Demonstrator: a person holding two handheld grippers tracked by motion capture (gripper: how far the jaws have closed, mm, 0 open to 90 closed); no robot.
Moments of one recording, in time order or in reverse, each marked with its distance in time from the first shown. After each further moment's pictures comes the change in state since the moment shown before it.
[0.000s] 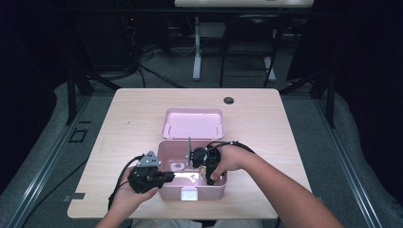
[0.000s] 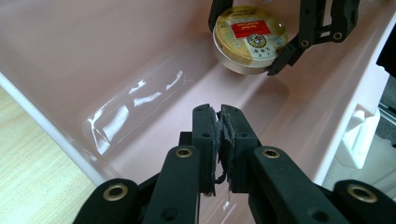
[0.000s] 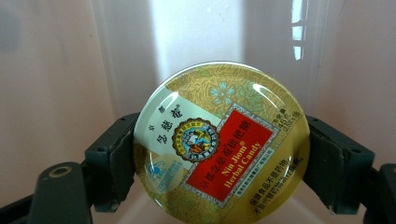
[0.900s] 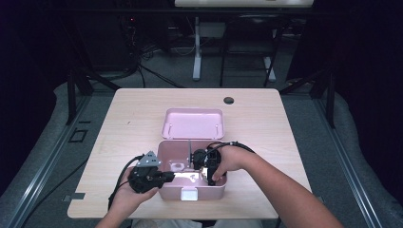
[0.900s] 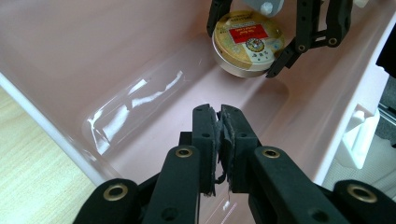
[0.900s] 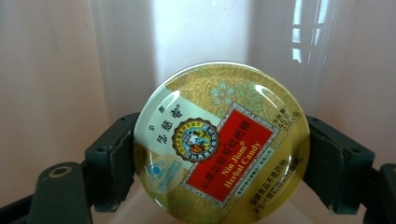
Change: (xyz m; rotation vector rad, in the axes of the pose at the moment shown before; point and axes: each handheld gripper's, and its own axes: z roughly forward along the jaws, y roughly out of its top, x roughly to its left) left arm 0.000 0.000 0.000 -0.001 -0.001 -0.001; right arm 0.000 -0.001 0.006 0.015 -0.007 -0.052
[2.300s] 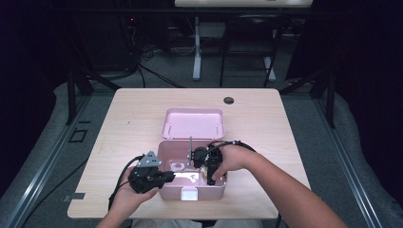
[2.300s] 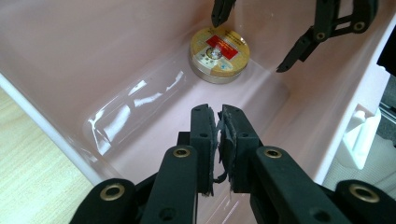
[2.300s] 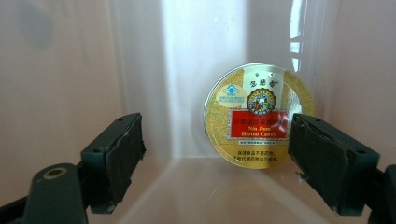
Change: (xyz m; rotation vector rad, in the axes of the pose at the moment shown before) left arm -0.001 0.000 0.000 0.001 0.003 0.004; right arm 0.004 -0.003 -0.016 -0.061 0.003 0.023
